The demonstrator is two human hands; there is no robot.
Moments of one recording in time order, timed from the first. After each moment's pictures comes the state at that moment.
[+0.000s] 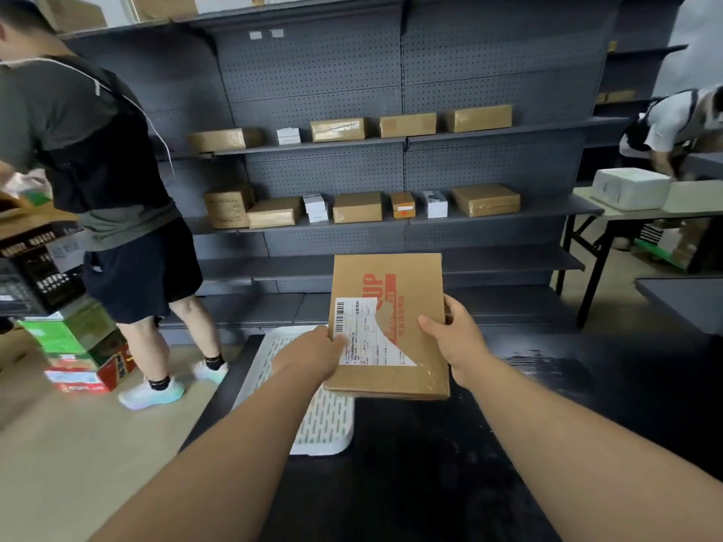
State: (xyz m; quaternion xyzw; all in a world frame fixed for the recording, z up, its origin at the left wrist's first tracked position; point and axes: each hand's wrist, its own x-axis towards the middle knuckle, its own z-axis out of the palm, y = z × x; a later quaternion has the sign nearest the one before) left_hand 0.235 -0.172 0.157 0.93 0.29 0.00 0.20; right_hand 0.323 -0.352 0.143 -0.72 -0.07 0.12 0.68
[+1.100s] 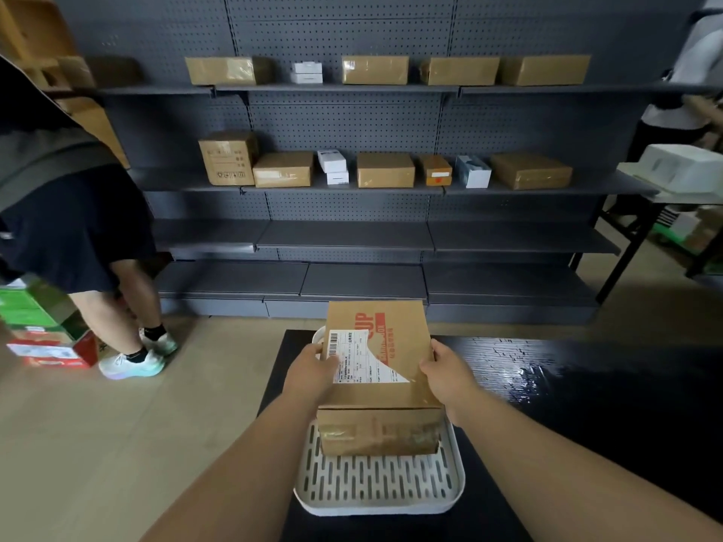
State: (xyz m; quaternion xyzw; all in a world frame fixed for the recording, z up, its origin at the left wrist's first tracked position) left_hand 0.277 0.046 0.057 0.80 0.36 0.03 0.49; right_hand 0.346 -0.130 0.061 -0.84 0.00 0.20 0.51
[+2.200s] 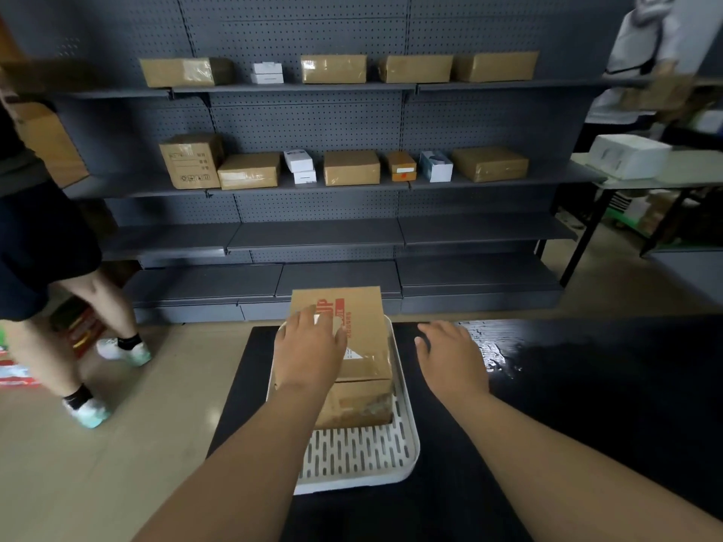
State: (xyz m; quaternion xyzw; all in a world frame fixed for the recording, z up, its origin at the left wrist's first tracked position) left_hand 0.282 -0.020 0.084 0.97 0.20 0.13 0.07; right_hand 0.335 -0.204 0.072 -0.96 -0.16 -0.06 0.20
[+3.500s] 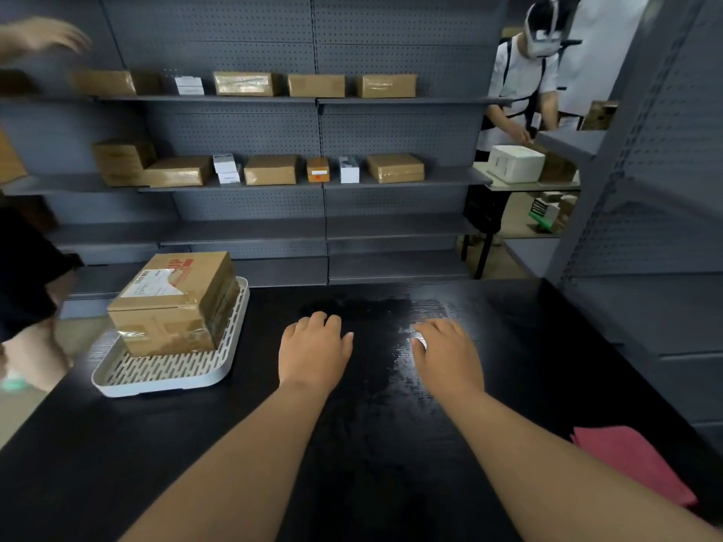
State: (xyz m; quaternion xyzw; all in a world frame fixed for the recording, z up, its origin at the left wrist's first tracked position) left_hand 0.212 -0.410 0.100 0.98 0.11 0.13 0.03; right_hand 0.262 -0.589 0.079 -0.96 -0.15 -0.11 0.19
